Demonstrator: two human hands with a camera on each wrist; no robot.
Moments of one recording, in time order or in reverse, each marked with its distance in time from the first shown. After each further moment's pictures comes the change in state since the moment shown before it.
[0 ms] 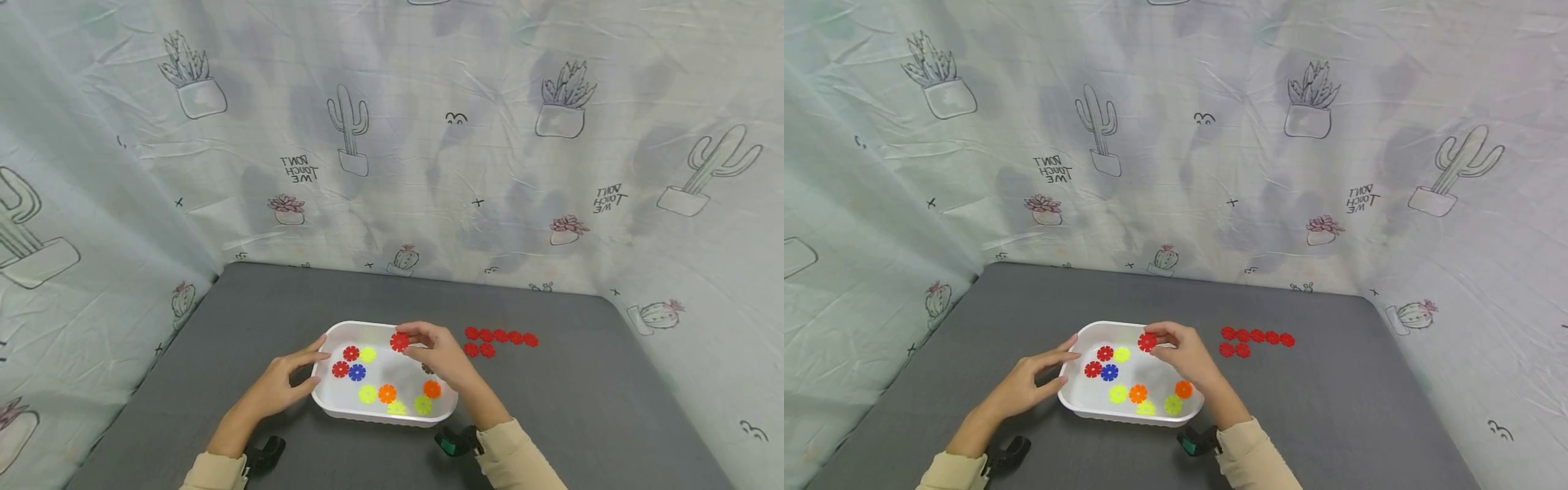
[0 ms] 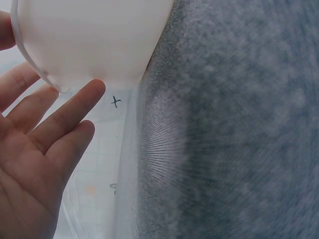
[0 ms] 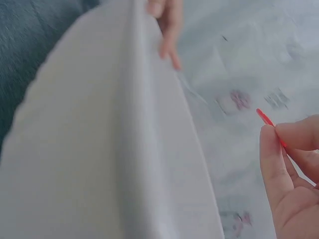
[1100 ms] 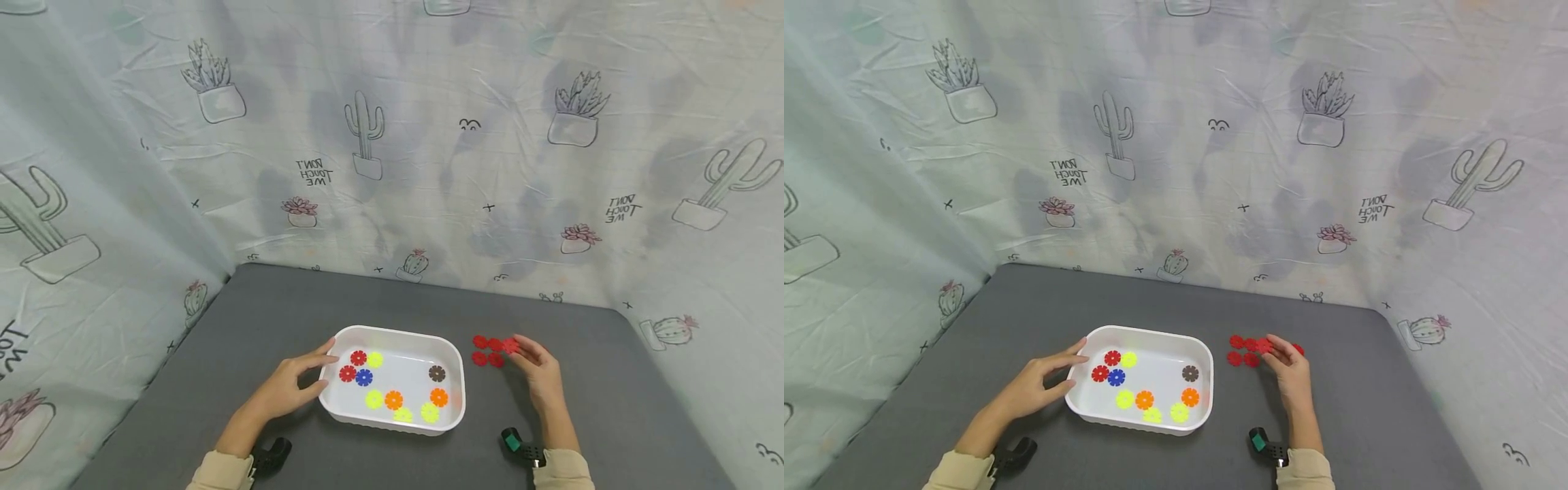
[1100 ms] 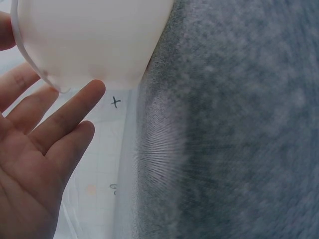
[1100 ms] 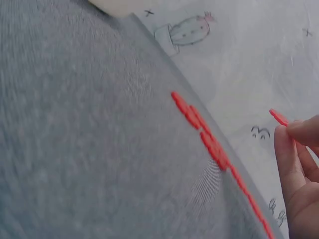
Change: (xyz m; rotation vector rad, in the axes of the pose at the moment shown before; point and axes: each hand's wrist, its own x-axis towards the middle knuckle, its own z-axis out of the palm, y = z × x) left_hand -0.003 0.002 -0.002 -0.023 -0.022 -0.020; right_hand -0.045 0.112 -0.109 0.304 0.592 -0.070
